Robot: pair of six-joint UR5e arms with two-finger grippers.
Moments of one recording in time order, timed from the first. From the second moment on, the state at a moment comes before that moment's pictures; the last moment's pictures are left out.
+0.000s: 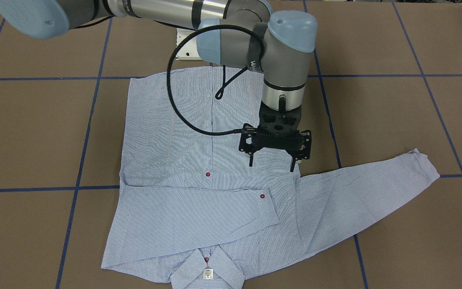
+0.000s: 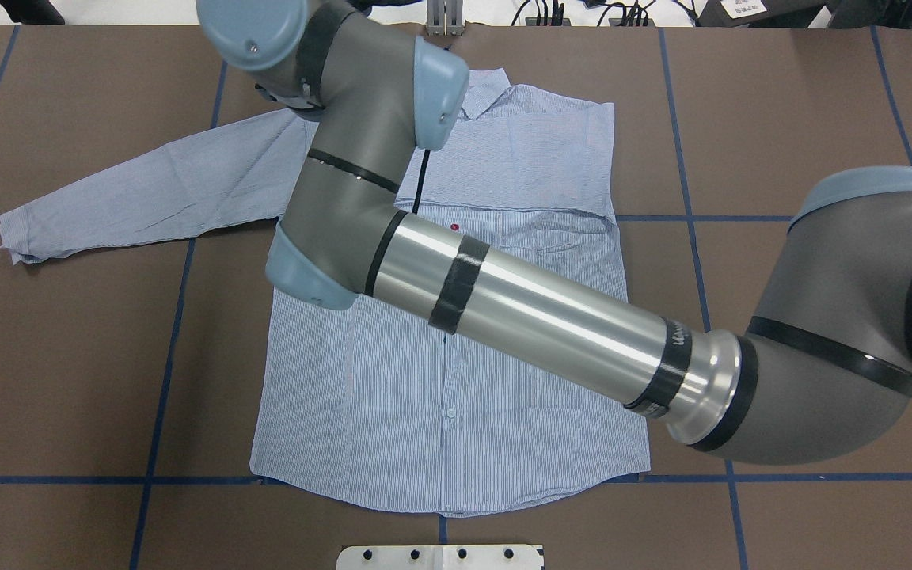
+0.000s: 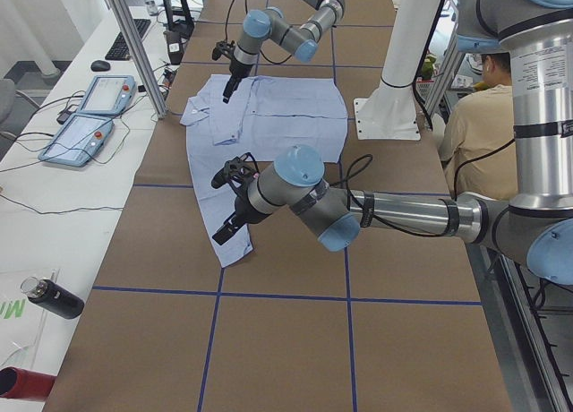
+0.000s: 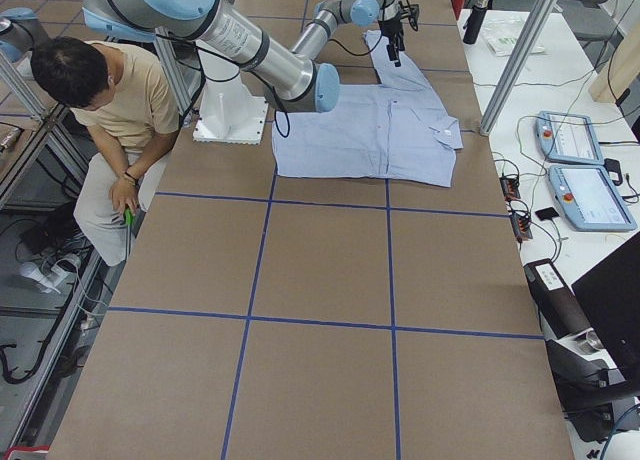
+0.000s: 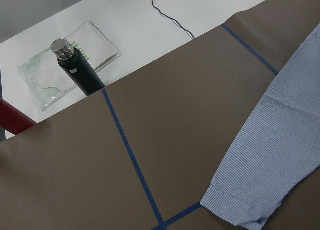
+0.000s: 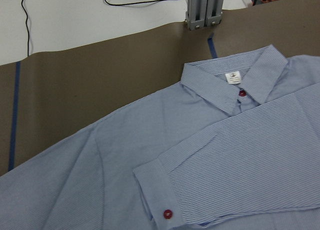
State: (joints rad) left arm -1.56 -1.40 -1.81 -2.32 -2.24 -0.08; right arm 0.64 -0.31 1.16 -1.58 1.64 1.33
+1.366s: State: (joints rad) left arm -1.02 -1.50 -1.45 -2.86 -1.83 -1.08; right arm 1.39 -1.37 2.03 -1.80 2.28 0.12
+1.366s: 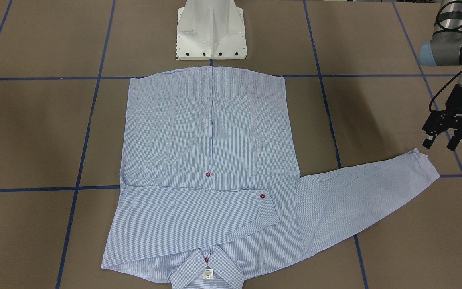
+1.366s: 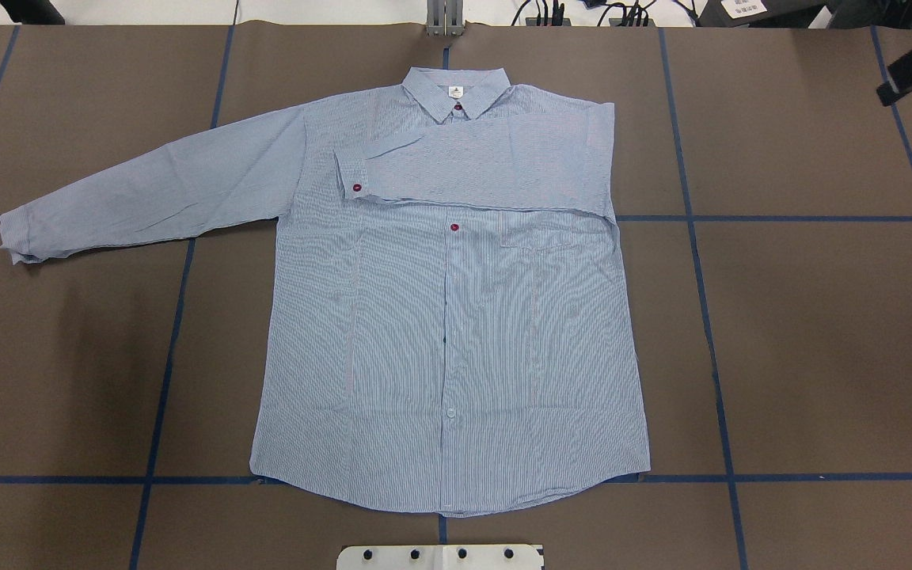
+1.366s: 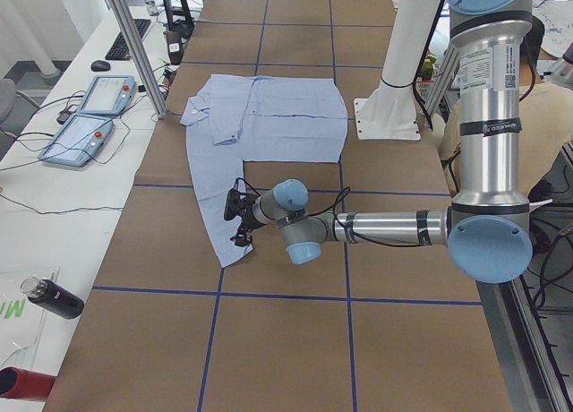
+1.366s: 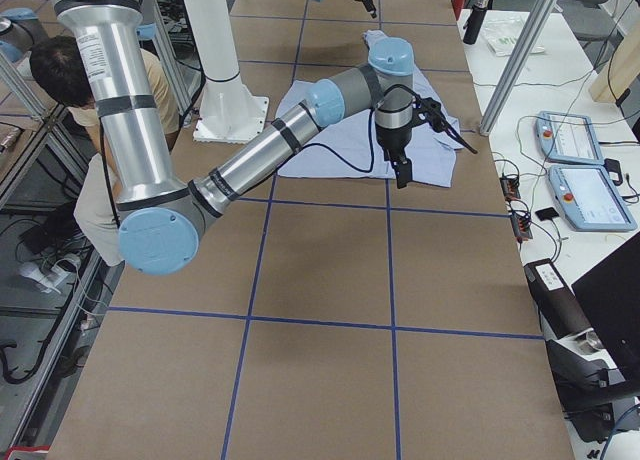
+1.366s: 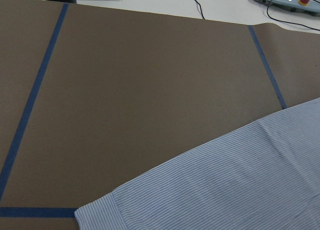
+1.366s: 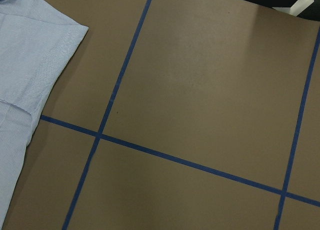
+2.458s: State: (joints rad) left arm -0.94 -1.52 -1.25 -3.01 -1.76 -1.22; right arm 1.41 -1.41 2.03 -1.77 2.31 0.11
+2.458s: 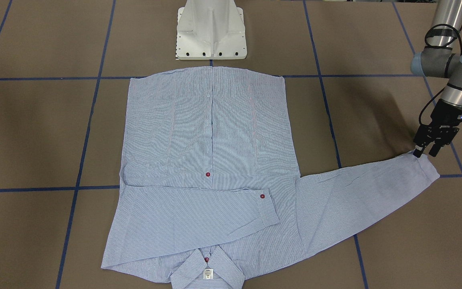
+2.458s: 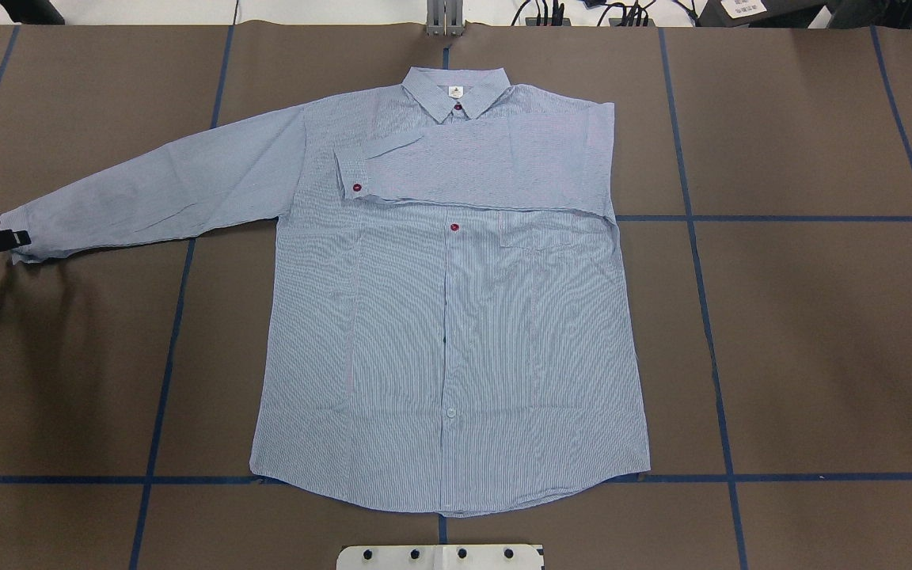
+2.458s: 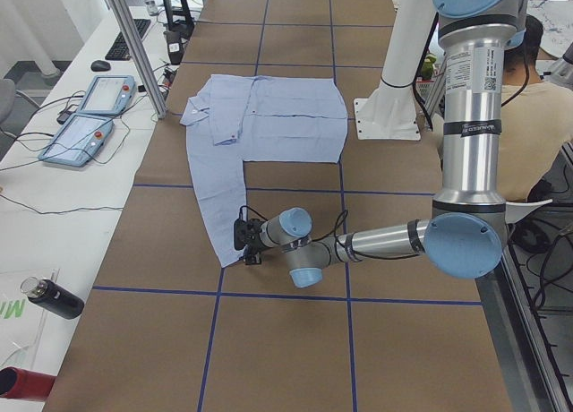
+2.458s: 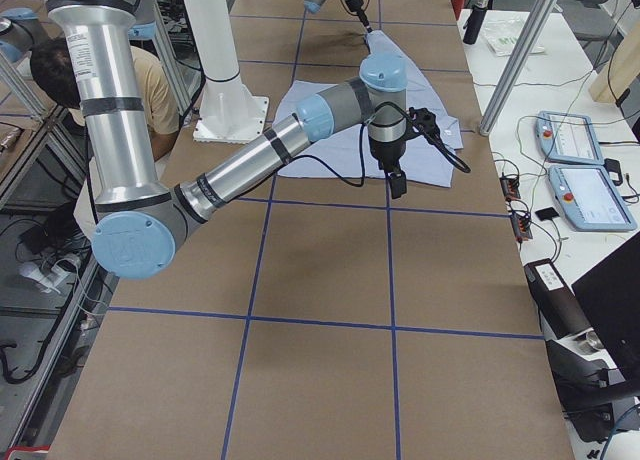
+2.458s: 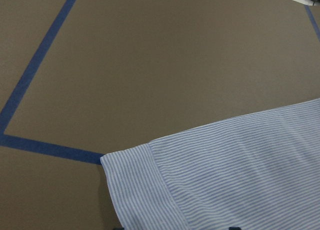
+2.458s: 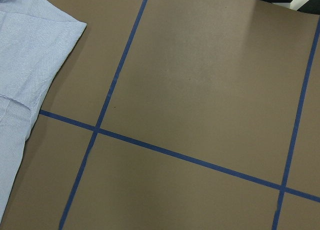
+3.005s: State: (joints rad) left arm -0.93 -1.53 -1.24 -3.03 -1.76 -1.22; right arm 1.41 -1.41 2.04 -1.77 2.31 0.11
